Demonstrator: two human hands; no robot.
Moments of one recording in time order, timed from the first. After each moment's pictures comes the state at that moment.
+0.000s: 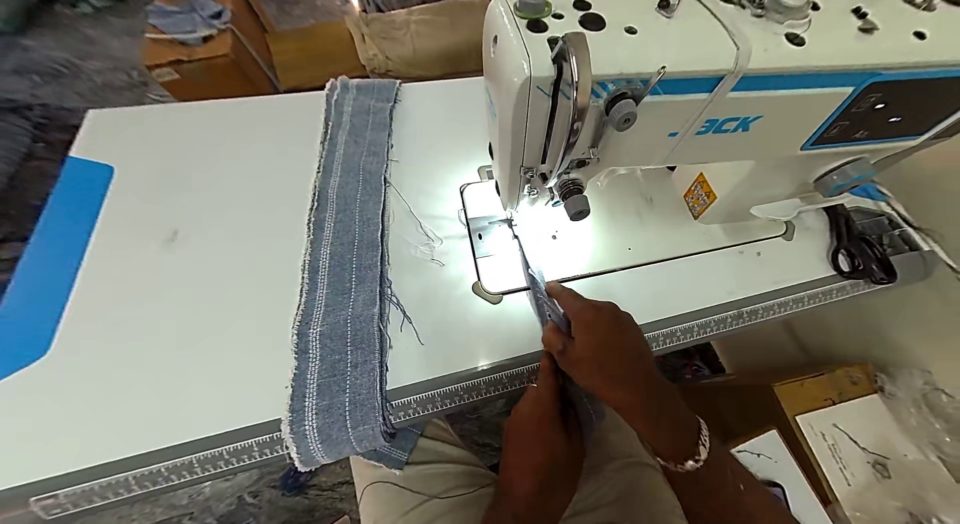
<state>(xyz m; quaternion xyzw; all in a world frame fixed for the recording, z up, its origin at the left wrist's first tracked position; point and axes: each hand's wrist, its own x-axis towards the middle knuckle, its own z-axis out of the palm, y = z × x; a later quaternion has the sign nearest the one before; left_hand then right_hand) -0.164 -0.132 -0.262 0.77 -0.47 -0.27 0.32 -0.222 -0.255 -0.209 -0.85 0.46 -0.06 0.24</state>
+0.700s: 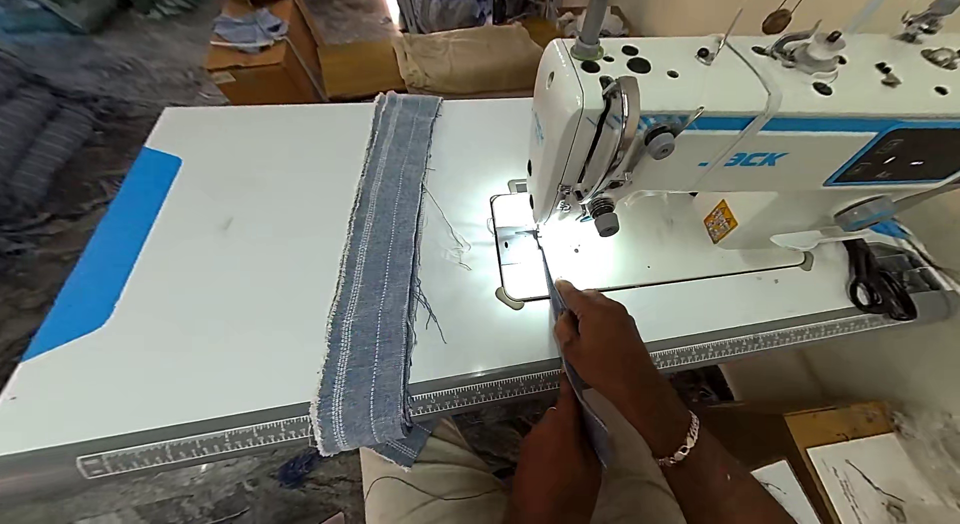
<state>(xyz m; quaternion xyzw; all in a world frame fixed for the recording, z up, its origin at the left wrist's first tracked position) -0.169 -0.121 -0.247 0.77 -0.46 -0.35 0.26 -0.204 -0.260 -0.225 -0.87 0.42 -0.13 0.23</state>
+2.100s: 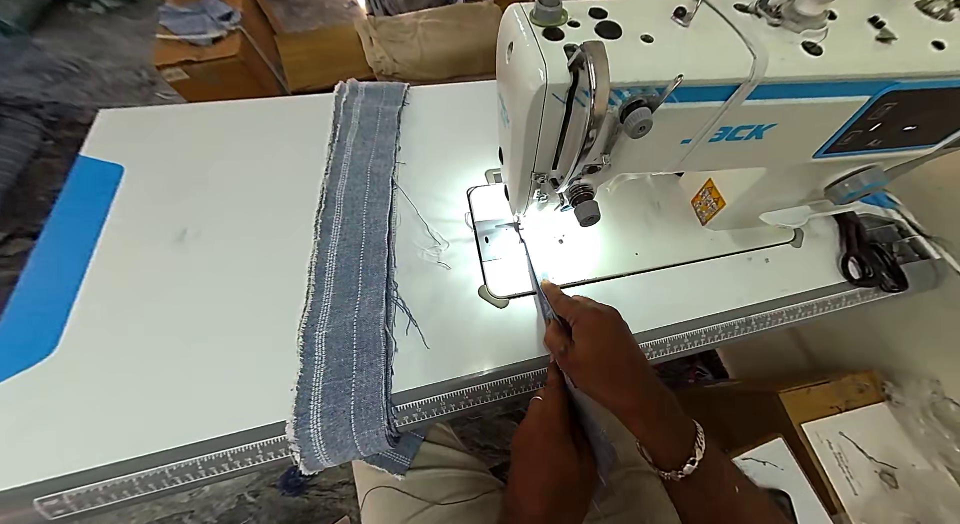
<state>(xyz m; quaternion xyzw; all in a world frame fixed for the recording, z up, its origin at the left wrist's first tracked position) -0.170 -0.126 -0.260 0.78 -0.46 -0.27 0.34 -0.212 -0.256 -0.223 -0.85 0.43 -0.11 0.27</state>
